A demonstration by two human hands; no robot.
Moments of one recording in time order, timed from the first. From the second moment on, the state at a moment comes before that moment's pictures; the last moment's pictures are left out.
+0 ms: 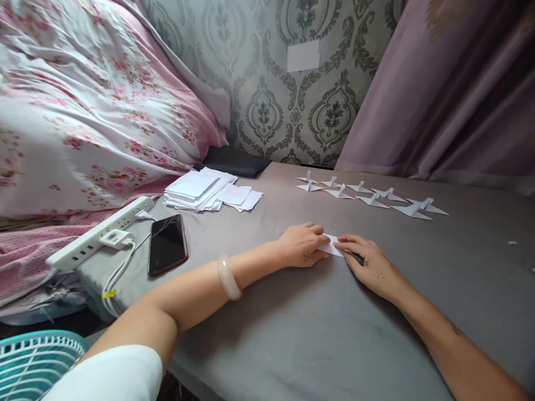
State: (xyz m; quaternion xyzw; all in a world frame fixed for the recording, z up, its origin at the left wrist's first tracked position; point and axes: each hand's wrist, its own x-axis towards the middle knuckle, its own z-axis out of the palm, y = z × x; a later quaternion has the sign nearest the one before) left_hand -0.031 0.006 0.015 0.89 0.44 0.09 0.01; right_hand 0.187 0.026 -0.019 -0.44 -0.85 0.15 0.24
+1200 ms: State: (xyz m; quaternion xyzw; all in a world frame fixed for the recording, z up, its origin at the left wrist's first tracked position) left_hand -0.017 -0.015 0.018 0.65 0.59 0.32 0.35; right_hand 0.176 -0.001 -0.006 -0.38 -0.88 0.11 0.25
